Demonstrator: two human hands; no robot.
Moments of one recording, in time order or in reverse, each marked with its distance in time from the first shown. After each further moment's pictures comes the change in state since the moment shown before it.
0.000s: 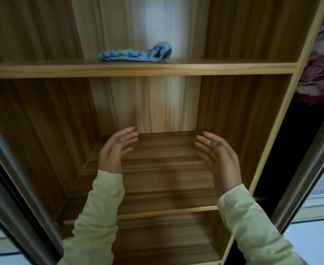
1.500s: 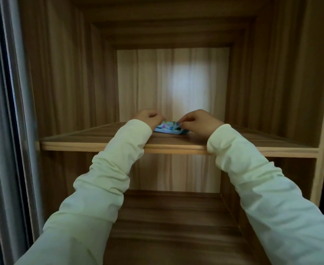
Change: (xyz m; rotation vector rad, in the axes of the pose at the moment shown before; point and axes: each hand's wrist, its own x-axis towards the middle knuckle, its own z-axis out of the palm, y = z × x) left_hand 0.146 0.165 0.053 0.747 -0.036 0.034; right_hand 0.156 -0.158 0.135 -1.089 -0.496 -0.293
